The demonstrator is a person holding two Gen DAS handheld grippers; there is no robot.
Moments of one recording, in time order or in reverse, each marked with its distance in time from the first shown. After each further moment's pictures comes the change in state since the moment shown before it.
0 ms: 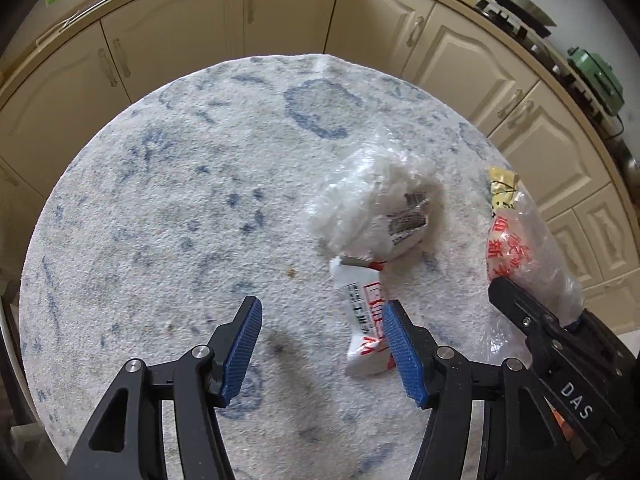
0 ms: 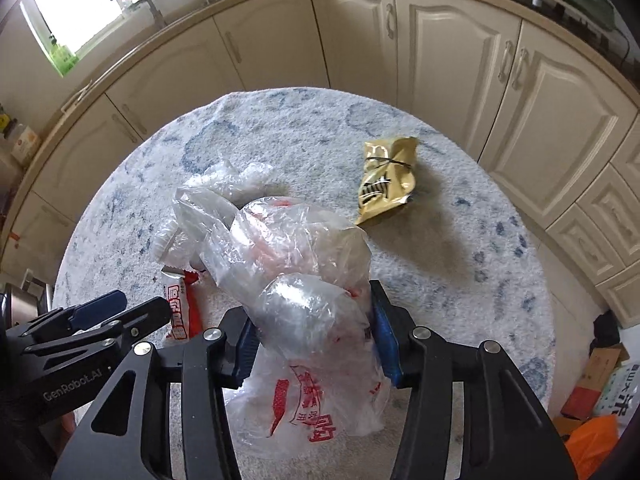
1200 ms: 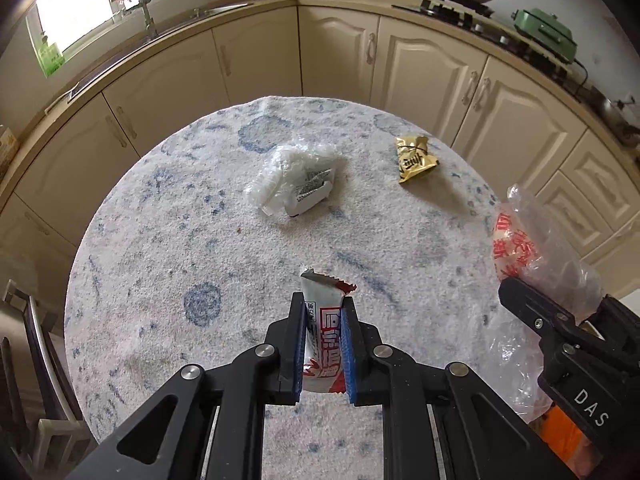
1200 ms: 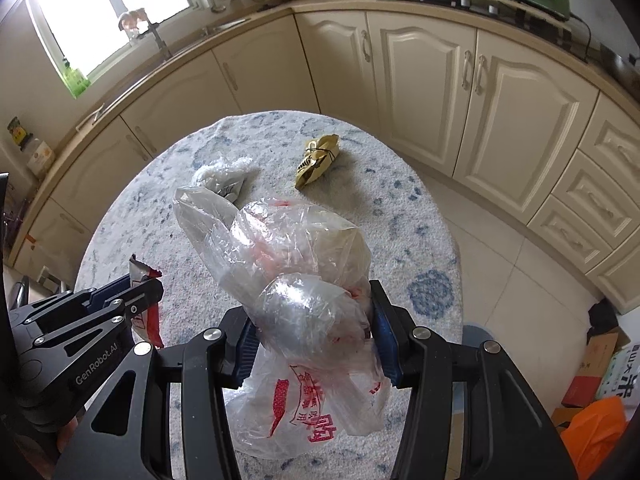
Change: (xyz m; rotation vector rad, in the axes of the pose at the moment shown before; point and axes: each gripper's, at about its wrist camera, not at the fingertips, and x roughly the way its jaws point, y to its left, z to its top) left arm -0.101 -0.083 -0.094 0.175 -0.137 0.102; right arm -0.094 -0.043 -0.066 0.023 -0.085 0.007
